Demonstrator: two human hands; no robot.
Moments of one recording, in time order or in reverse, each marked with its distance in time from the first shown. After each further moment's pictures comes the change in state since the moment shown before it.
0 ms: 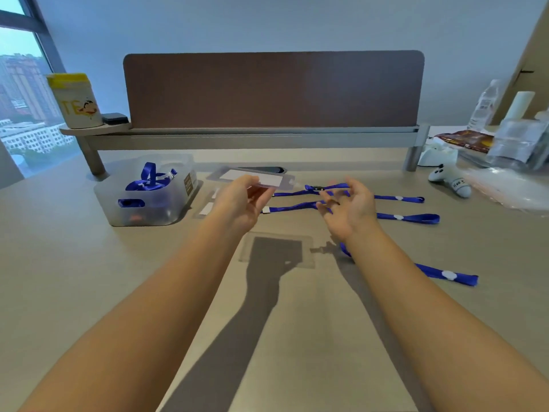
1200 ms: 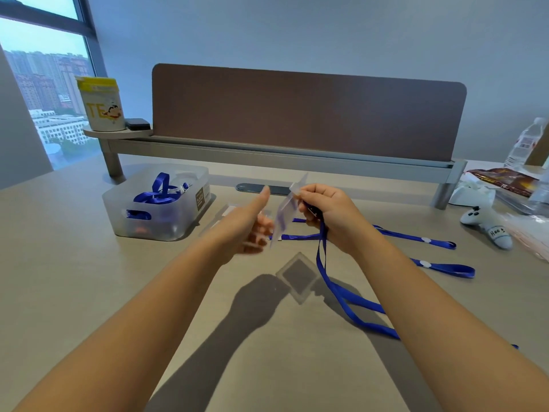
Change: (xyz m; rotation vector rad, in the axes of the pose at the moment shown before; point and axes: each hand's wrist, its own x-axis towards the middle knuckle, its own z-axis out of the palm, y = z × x) left_hand 0.035 0.012 -0.019 0.870 -0.133 0.001; right_hand 0.026 -0.004 0.052 -0.918 -0.520 -0.226
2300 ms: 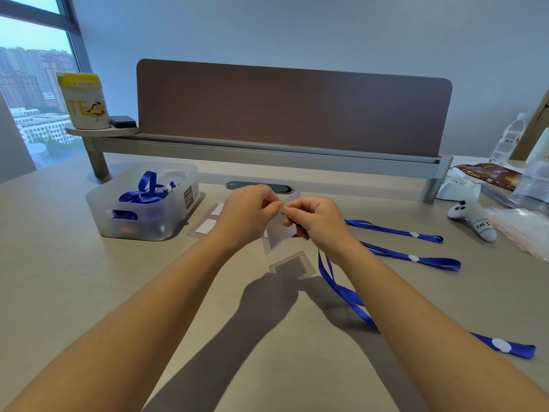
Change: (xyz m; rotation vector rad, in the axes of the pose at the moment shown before) left_hand 0.008 0.013 0.024 0.665 0.358 0.555; right_hand -0.007 0.020 0.001 -0.264 0.061 -0.078
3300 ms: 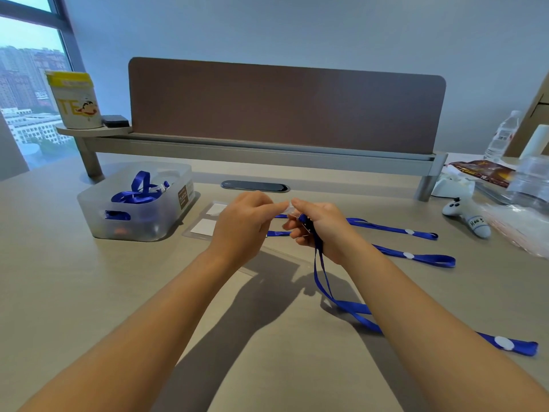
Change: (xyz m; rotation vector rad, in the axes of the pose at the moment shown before) left_hand -0.008 -0.026 0.020 0.281 0.210 0.507; right_hand 0.000 0.001 -0.011 0.323 -0.003 0.344
